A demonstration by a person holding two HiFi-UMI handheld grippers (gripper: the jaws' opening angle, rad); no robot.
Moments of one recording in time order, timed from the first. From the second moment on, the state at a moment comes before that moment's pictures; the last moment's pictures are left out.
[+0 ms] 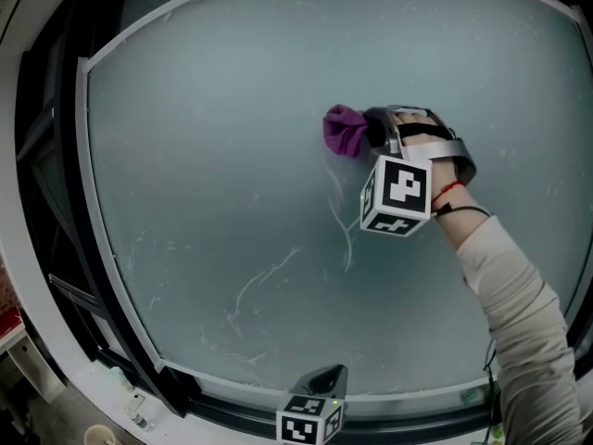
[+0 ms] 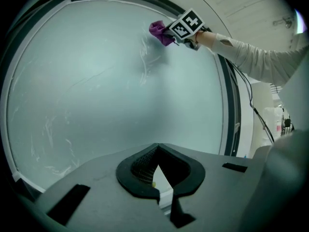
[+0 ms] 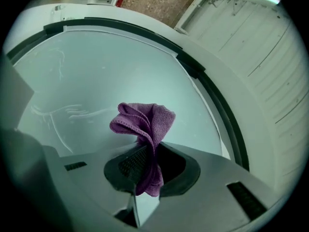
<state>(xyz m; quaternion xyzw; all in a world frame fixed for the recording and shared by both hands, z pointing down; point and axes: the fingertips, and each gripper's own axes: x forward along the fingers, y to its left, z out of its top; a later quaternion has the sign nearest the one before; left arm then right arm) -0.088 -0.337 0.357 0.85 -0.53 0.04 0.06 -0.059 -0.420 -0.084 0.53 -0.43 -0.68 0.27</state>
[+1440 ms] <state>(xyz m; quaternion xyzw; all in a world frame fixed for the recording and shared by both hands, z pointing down) -0.098 -0.334 0.363 0.85 -0.53 0.05 0.06 -0.066 -0.445 0.059 0.47 -0.49 -0.65 0.34</state>
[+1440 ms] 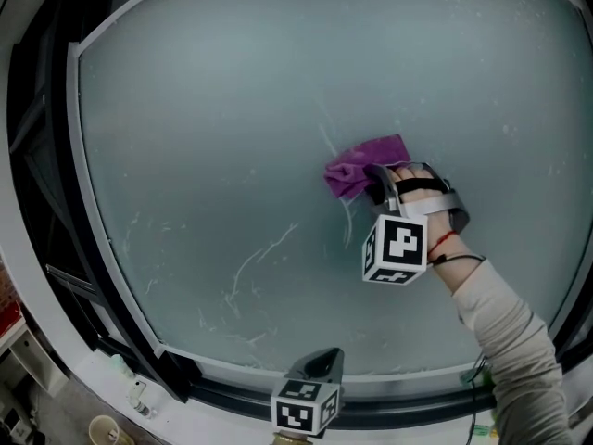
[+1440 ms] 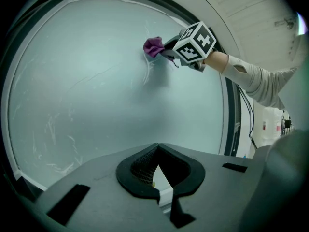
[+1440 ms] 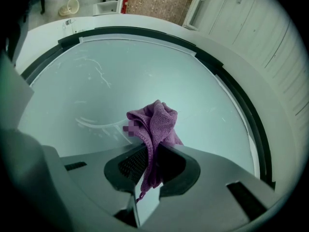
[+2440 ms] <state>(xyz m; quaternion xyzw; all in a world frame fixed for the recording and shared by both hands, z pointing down) -0.098 -0.332 0.374 0.84 -0.54 0.05 0.07 -0.050 -0.448 0.206 0.45 -0.58 -0.57 0.36</state>
